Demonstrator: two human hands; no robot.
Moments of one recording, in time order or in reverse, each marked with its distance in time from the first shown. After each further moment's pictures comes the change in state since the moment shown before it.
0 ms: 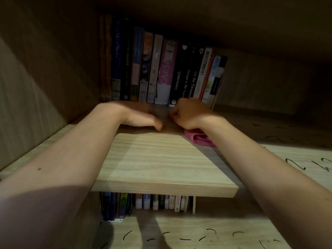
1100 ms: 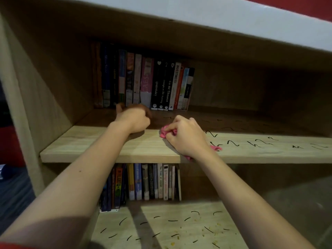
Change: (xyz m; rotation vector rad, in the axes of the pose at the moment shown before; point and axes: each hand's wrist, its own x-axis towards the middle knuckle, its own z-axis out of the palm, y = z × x) left_hand -0.032 0.051 0.029 0.148 0.485 -0.072; right_hand -0.133 0.001 0.002 0.095 0.260 0.035
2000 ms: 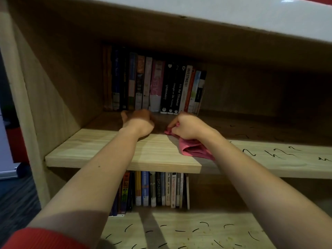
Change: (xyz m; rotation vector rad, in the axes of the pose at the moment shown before) left_hand 0.020 -0.011 0.016 -0.072 0.075 -0.127; right_hand 0.061 0.001 -0.008 0.044 -0.282 -0.033
